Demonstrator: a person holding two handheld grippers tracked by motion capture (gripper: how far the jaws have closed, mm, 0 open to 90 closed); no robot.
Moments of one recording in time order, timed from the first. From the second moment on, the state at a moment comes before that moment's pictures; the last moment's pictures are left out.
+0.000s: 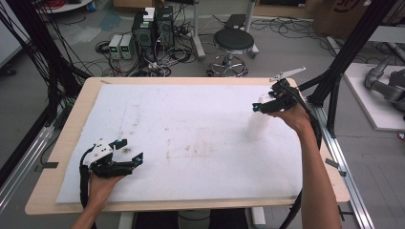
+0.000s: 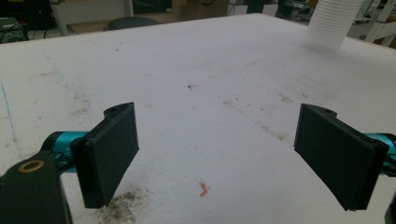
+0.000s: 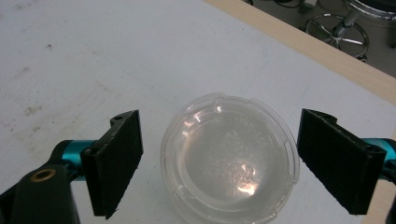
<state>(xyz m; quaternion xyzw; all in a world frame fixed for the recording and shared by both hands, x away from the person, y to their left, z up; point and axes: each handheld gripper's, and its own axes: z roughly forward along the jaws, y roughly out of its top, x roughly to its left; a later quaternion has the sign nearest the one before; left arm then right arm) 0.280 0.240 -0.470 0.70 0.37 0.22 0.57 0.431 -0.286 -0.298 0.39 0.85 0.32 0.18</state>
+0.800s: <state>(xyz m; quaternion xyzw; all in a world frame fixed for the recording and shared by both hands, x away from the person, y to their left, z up) 0.281 0.239 -0.470 0.70 0.37 0.22 0.56 0.438 -0.284 -0.306 0.41 0.85 0.29 0.16</state>
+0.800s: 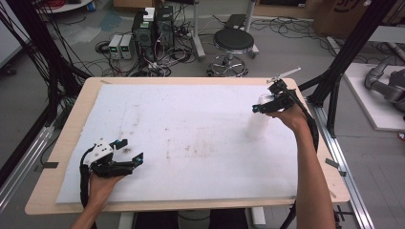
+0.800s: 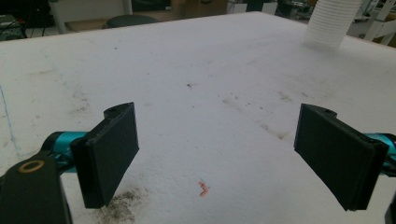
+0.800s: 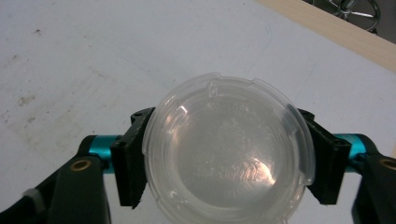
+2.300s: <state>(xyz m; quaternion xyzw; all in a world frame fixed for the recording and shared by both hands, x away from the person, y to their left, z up) 0.282 0.239 -0.469 0.71 0.37 0.22 0.56 0.406 -0.281 -0.210 0.37 0.83 0.36 0.21</state>
